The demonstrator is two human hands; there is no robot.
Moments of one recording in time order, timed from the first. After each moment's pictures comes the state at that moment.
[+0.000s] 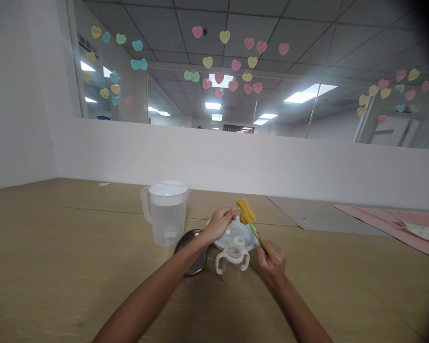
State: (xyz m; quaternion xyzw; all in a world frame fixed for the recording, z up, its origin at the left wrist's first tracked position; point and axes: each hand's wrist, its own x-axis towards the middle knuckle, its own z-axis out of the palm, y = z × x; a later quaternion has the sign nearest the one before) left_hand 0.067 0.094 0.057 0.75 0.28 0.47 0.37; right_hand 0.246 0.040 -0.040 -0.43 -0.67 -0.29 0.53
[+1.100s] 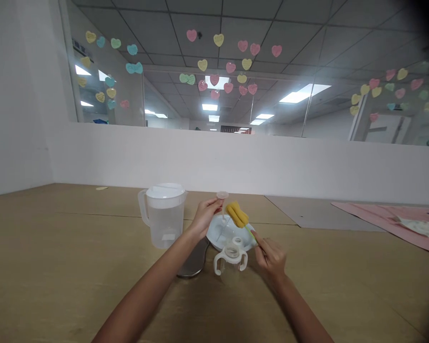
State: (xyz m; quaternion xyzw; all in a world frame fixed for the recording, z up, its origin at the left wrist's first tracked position) left_hand 0.051 0.093 0.078 0.52 0.22 0.58 0.59; right_hand 0.249 0.039 -0.031 -0.41 -0.68 -0.37 0.49
